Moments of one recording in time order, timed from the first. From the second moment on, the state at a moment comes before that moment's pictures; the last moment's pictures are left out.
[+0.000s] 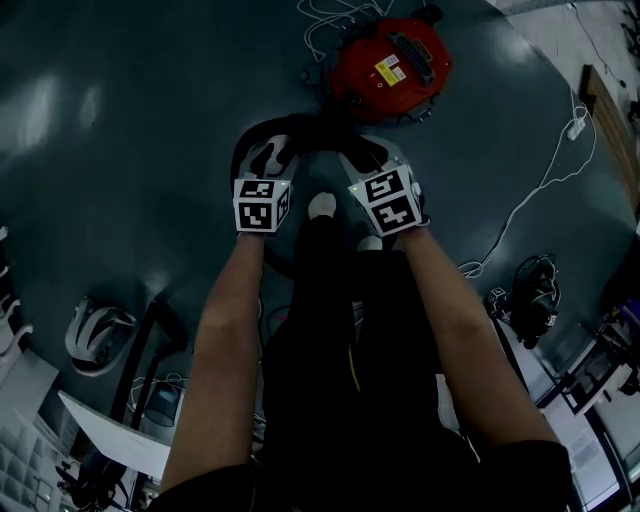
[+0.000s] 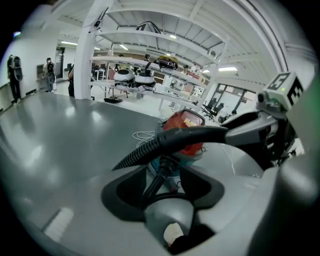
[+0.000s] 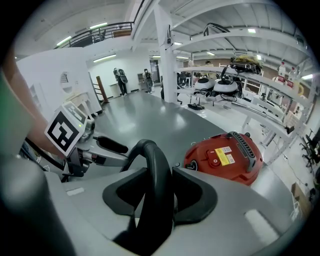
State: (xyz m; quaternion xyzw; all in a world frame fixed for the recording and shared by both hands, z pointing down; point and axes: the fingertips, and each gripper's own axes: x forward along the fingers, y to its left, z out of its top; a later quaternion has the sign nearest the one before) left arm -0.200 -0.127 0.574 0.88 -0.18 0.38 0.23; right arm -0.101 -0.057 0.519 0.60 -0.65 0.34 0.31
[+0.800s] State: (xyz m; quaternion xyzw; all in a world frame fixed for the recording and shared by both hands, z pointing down) left arm -0.087 -0.115 0.536 0.90 -0.19 0.30 0.25; right arm -0.013 -0.065 0.499 0.62 -0.67 0.31 0.26
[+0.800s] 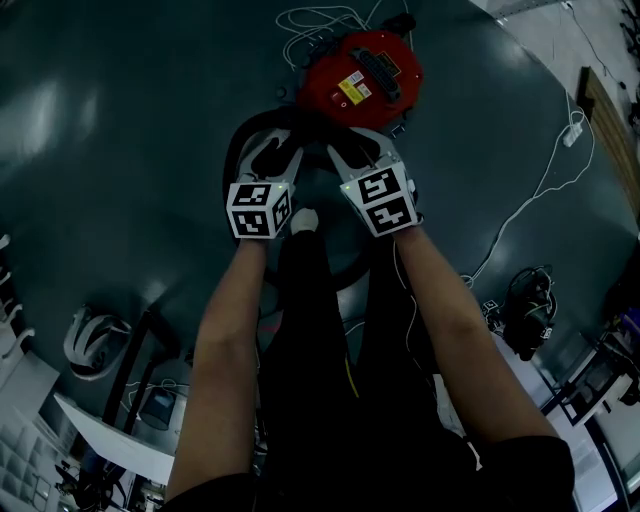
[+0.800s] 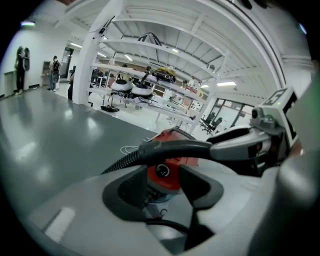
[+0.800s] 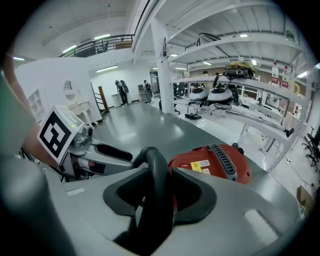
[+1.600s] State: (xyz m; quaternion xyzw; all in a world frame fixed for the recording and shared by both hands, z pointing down) left arm 0.093 -0.104 0.517 0.89 -0.23 0.21 0.32; right arm 0.140 -0.065 0.476 0.64 -0.68 0.28 0.22
